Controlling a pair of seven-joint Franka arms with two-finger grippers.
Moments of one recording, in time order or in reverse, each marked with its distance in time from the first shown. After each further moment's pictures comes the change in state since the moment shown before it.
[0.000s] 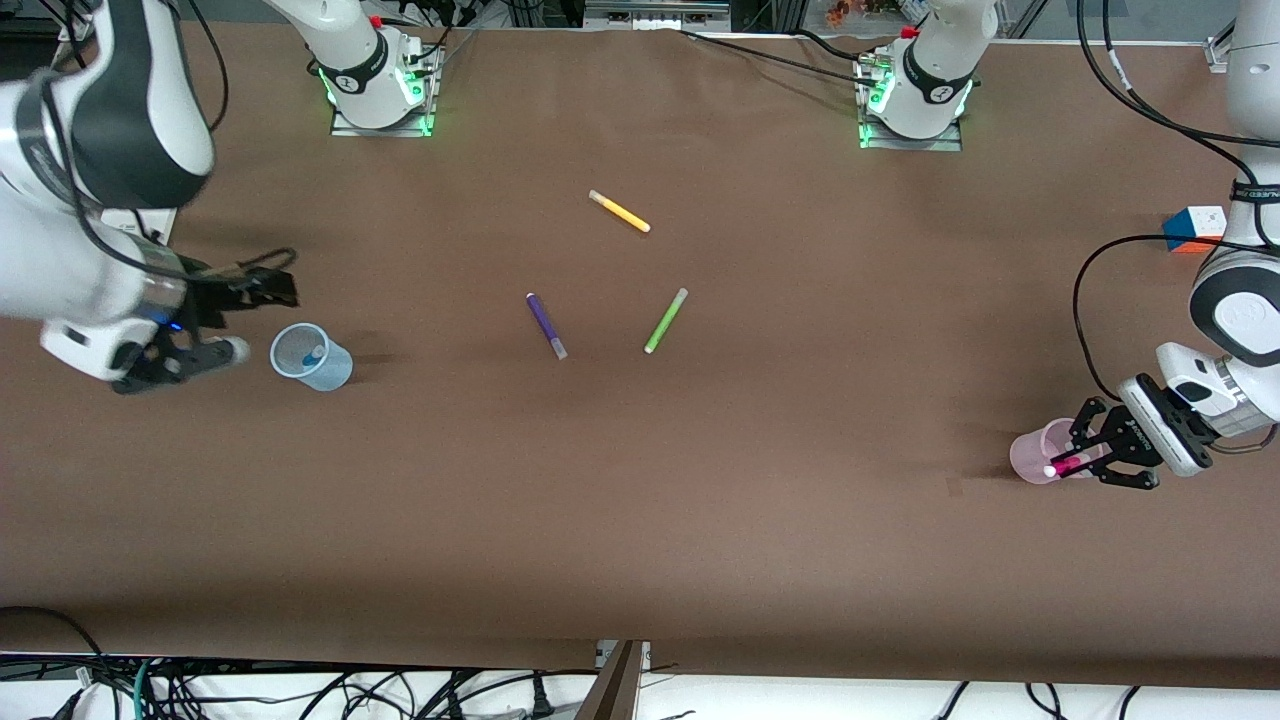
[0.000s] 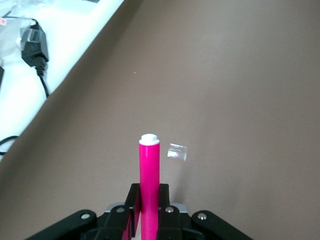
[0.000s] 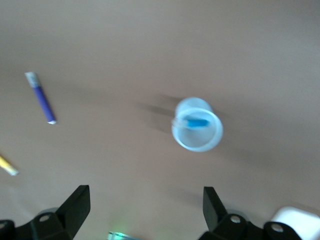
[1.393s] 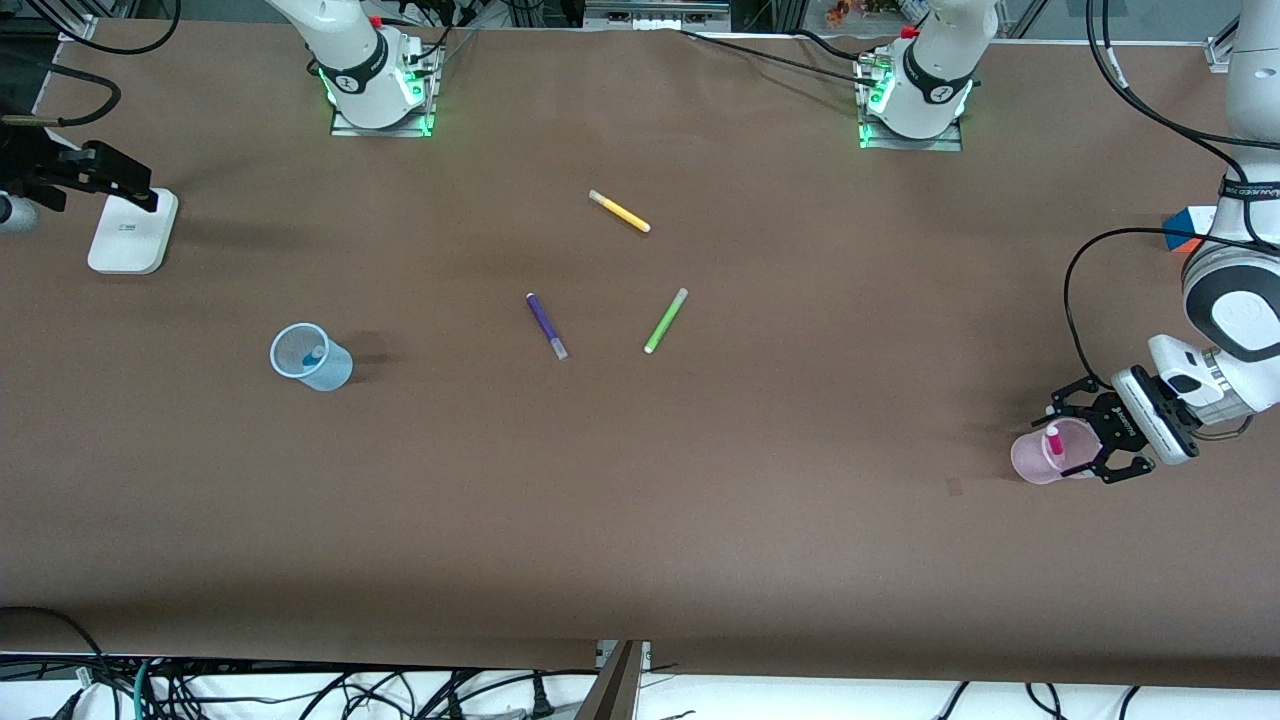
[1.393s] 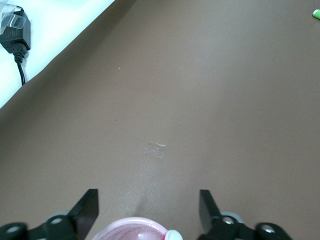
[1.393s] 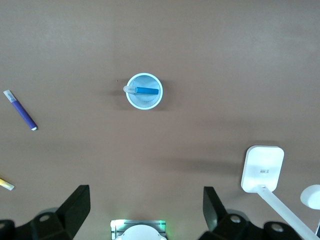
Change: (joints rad) left arm 0.024 0.000 -0.004 -0.051 -0.063 -0.019 0.008; right arm -0.056 -0.271 -0.047 -0.094 -0.045 -0.083 0.146
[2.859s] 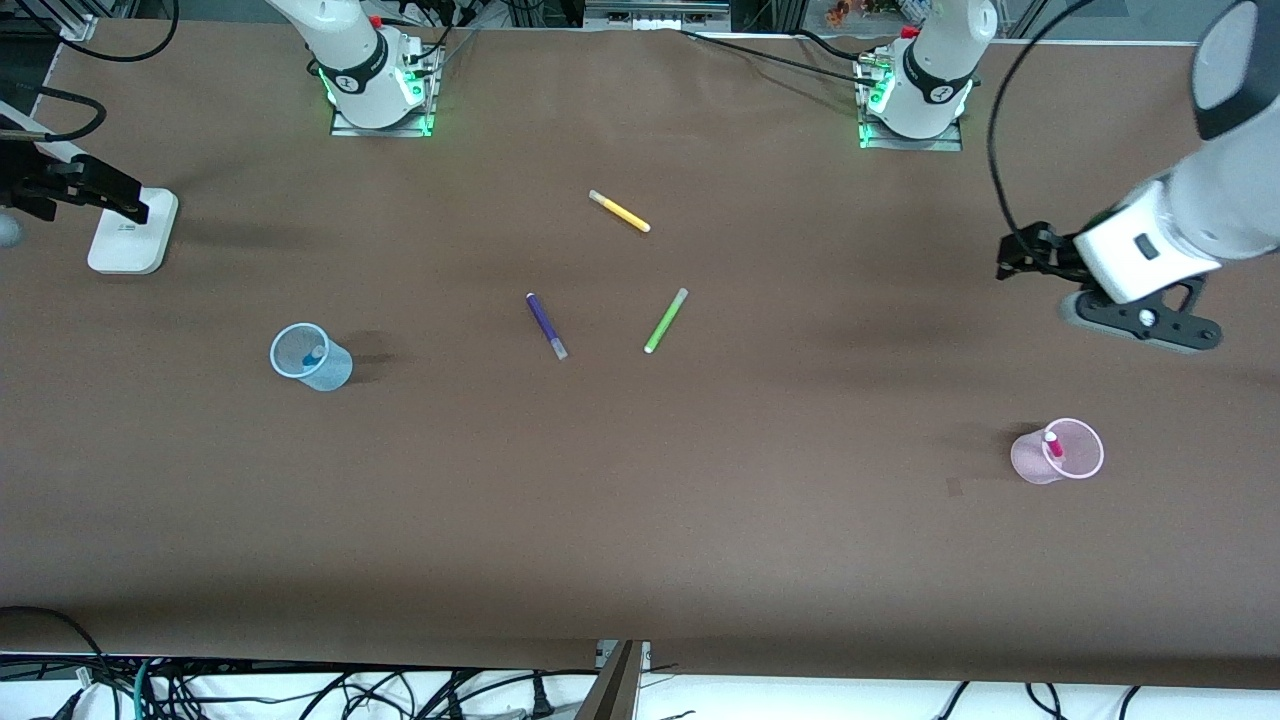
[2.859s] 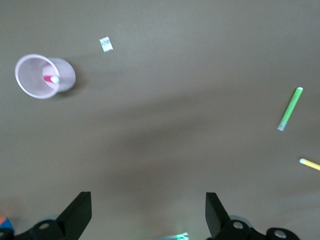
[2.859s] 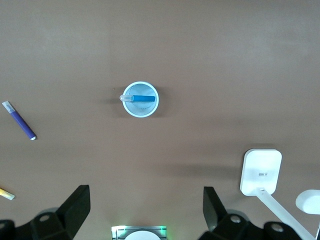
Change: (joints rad) left arm -0.411 -0.397 -0.037 0.277 0.646 -0.842 -1.881; right arm -0.003 0.042 -0.009 0.057 -0.001 0.003 0.014
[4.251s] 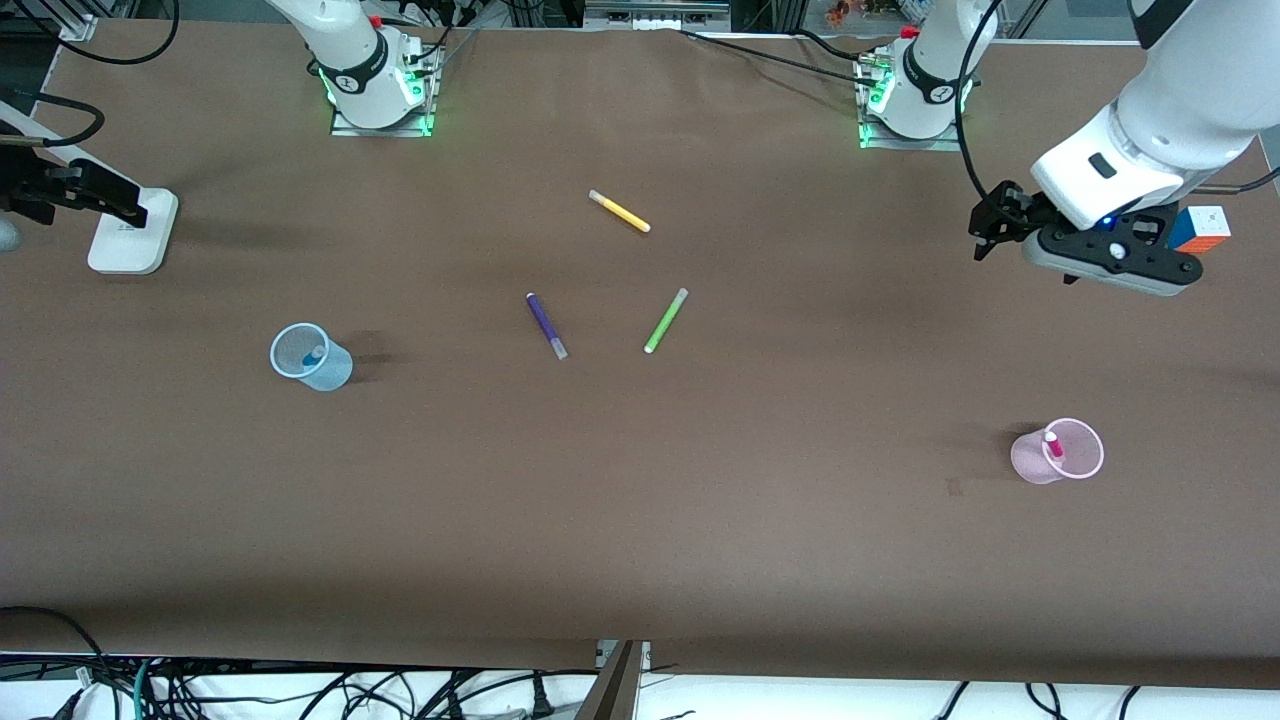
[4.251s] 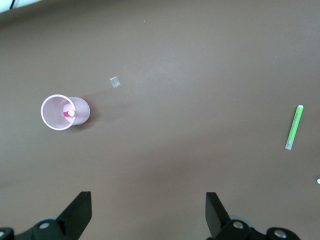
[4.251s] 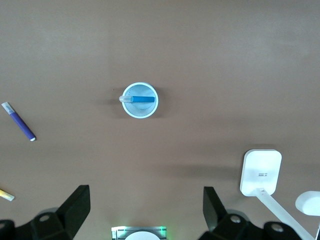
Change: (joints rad) left arm -0.235 -0.182 0.219 -0.177 0.022 0.216 0.072; right arm -0.001 0.007 -0.001 0.004 0.000 0.000 0.000
